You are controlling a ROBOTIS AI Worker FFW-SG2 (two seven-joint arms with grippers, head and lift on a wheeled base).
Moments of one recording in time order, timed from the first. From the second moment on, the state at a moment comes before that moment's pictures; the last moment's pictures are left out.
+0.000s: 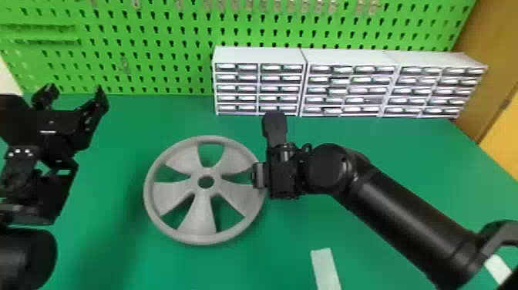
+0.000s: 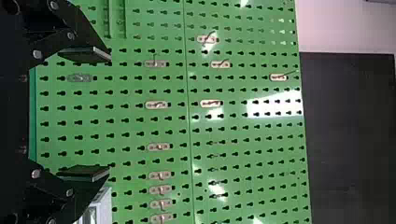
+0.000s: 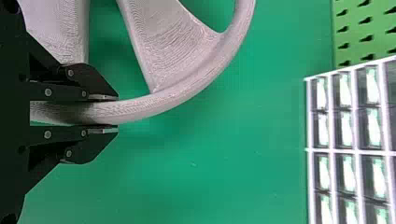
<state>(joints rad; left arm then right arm) -0.06 0.38 0.02 -1.69 0.30 -0.11 0.09 -0.76 -0.20 0.84 -1.21 -1.28 0.74 -0.73</state>
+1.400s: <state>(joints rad) -0.05 0.30 0.00 -1.69 0.29 -0.11 0.09 -0.54 -0.11 0.54 -1.29 -0.44 0.28 -0.29</state>
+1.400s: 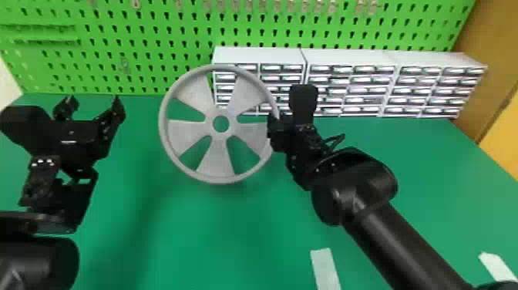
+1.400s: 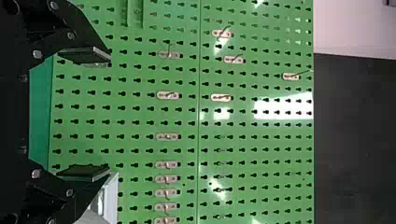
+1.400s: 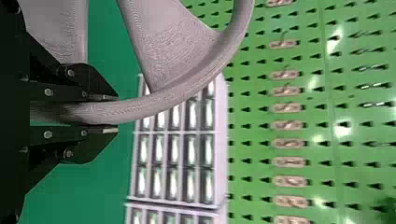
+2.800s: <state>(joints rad) -0.04 0.18 -0.05 -1.67 0.29 -0.12 0.09 -0.37 0.00 0.43 -1.06 0.06 -0.60 -0.46</state>
